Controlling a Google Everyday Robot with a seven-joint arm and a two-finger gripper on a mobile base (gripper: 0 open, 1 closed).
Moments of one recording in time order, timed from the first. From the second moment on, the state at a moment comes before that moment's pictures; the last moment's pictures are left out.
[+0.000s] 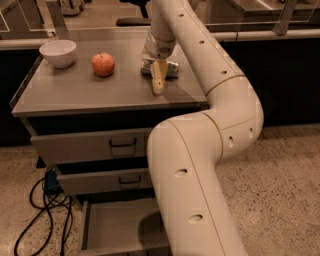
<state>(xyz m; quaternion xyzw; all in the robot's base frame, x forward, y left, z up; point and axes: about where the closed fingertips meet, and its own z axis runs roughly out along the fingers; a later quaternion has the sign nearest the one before) 0.786 0.019 0.834 -0.79 0.59 0.02 0.17</state>
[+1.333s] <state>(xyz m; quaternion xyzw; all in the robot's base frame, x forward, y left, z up) 0.803 0.041 0.830 -0.78 0.59 0.02 0.20</state>
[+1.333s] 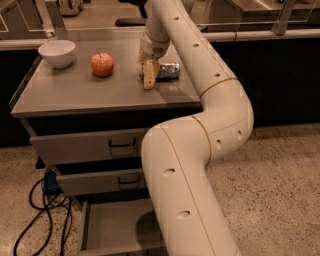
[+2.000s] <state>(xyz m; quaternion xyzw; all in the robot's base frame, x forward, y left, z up) 0.802 0.042 0.832 -0.78 0.59 0.02 0.20</state>
